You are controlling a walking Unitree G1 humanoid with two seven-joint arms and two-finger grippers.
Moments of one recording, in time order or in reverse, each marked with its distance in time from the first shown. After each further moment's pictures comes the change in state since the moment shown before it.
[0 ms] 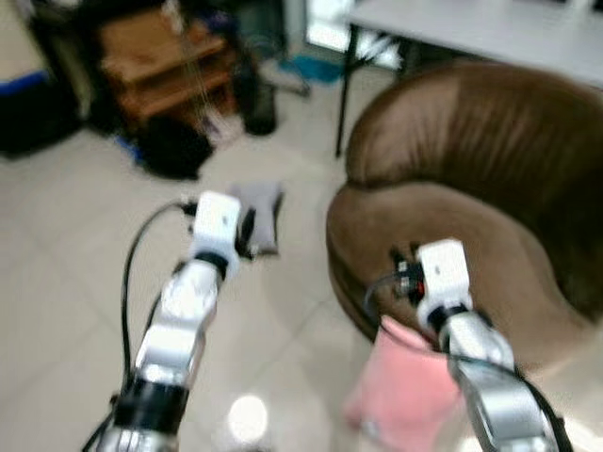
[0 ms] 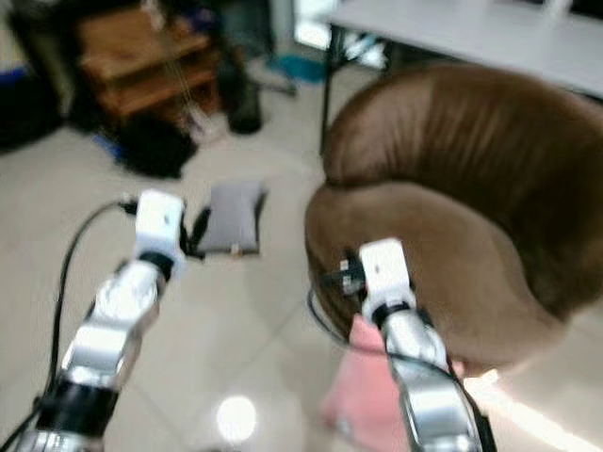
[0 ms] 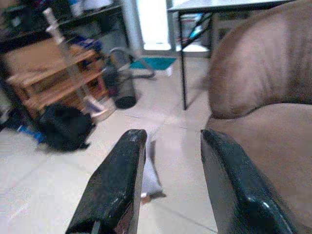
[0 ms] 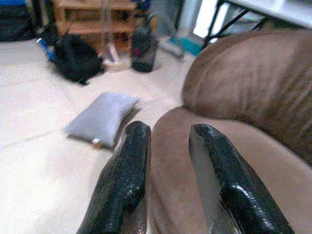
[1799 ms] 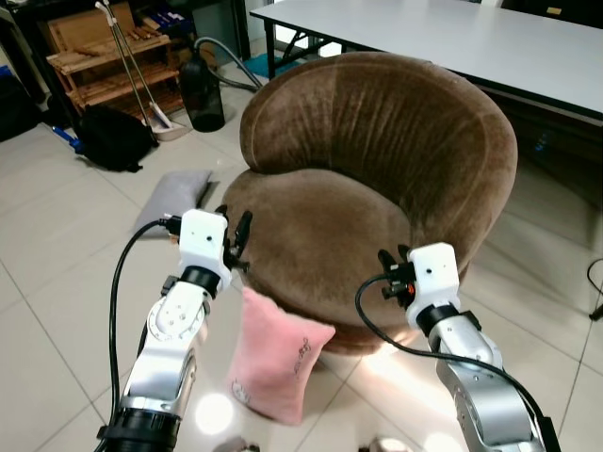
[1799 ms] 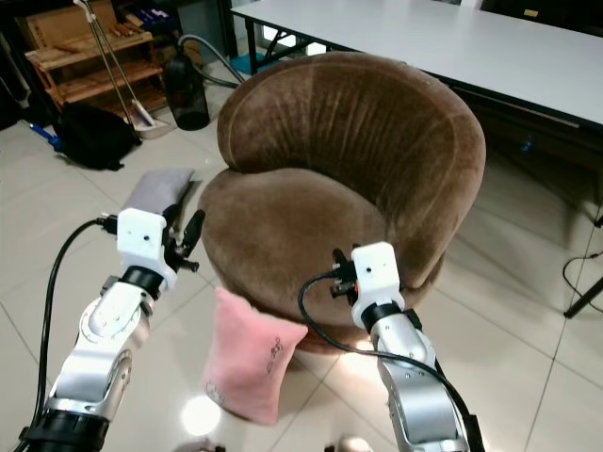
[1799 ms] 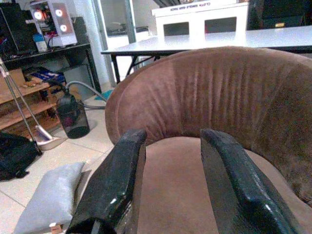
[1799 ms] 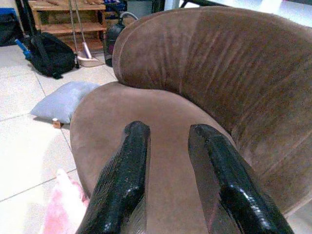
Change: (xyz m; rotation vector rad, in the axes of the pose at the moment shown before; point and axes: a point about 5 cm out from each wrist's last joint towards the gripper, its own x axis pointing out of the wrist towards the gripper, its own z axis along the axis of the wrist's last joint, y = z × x) left arm -0.023 -0.001 -0.002 -0.050 -0.147 -0.032; right arm 0.001 0.009 0.000 0.041 -0.010 0.035
